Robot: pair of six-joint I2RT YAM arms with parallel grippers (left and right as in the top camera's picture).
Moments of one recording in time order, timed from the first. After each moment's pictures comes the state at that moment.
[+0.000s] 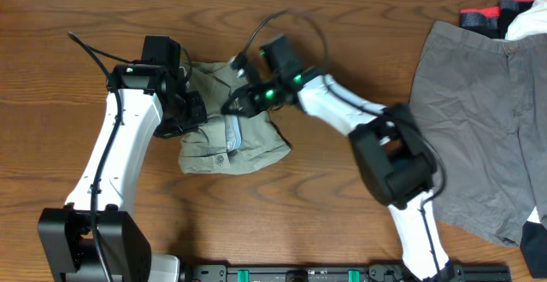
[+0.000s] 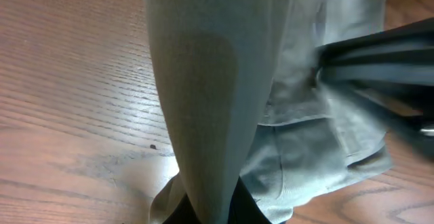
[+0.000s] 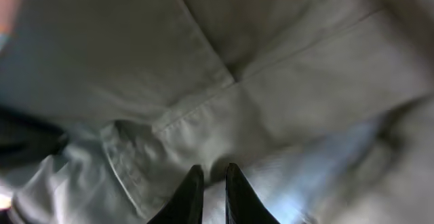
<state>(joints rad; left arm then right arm) -0.06 1.60 1.31 -1.14 0.11 -0.33 0.61 2.29 1.63 -0.23 -0.89 0.29</state>
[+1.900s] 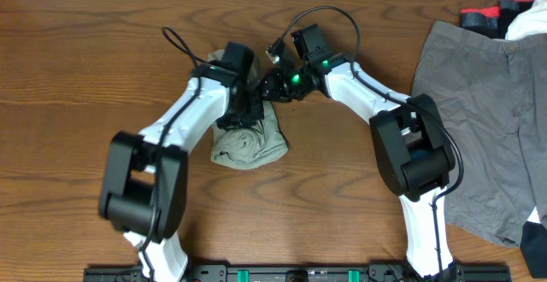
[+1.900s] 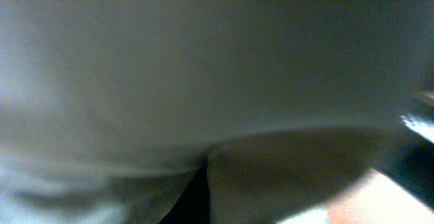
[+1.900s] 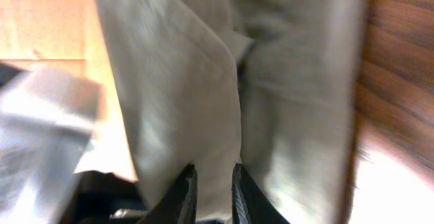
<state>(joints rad) -0.34 1.93 1.31 -0.80 0.19 -0.50 0.46 2.26 1.62 -0.40 -0.80 0.47</state>
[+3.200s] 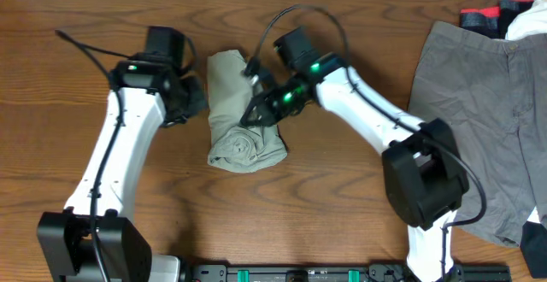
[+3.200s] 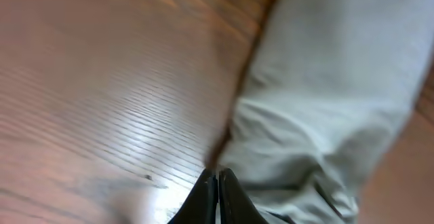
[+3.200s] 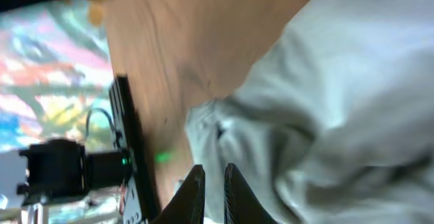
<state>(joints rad) -0.08 1.60 1.35 -1.05 -0.01 -0.52 0.59 2.08 1.62 -0.73 -0.87 0.03</state>
